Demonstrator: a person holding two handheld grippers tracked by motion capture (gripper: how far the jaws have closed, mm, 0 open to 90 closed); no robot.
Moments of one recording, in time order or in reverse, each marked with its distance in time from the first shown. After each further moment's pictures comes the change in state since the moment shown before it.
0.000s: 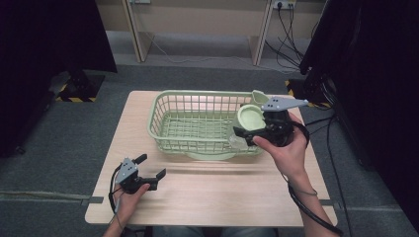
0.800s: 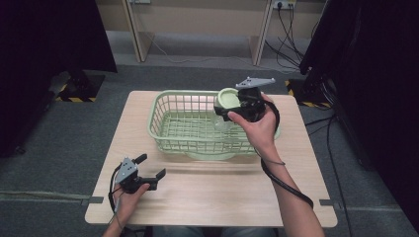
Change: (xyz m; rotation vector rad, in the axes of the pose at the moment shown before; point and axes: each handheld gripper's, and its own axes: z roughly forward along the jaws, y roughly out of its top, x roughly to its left) left arm 0.001 0.000 0.000 0.000 -0.004 -0.001; right arm -0.025 0.030 0.084 0.030 -0.029 0.072
